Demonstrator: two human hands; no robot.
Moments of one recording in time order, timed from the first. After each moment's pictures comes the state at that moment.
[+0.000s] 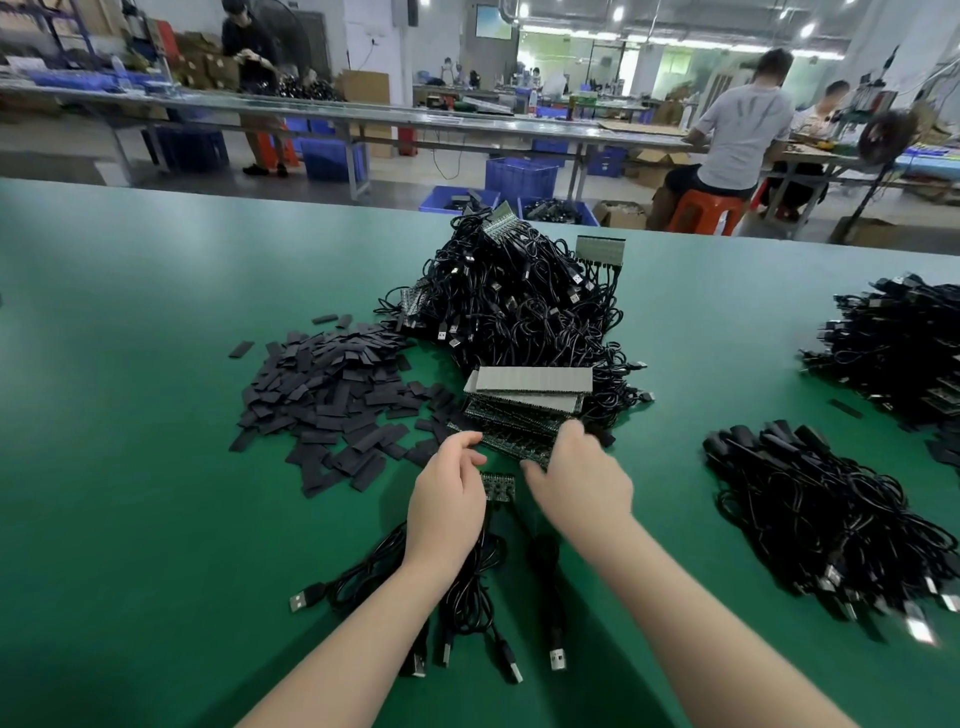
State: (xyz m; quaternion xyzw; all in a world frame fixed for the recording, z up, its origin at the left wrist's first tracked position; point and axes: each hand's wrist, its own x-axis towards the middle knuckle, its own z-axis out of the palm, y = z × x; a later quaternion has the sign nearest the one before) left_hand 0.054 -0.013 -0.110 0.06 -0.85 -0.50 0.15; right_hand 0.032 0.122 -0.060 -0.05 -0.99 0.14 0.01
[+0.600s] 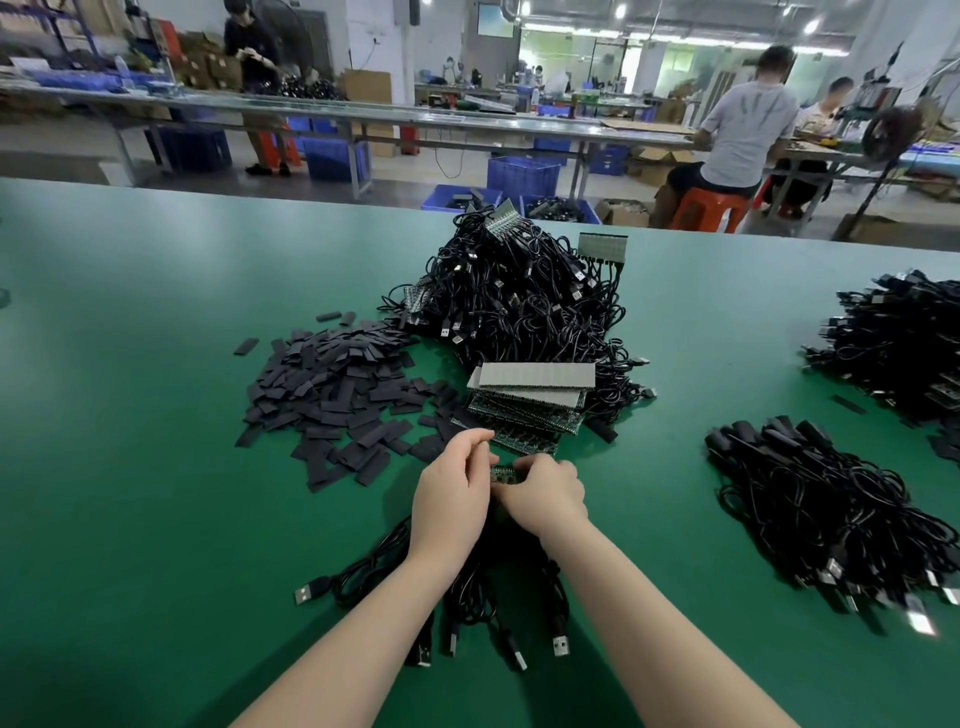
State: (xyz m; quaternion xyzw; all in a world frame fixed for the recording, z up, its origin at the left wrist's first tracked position) left_hand 0.055 -0.013 -0.109 0.04 -0.84 -0.51 0.16; right_hand 0.037 0.096 -0.077 -0.12 -0.92 0.34 -0.12
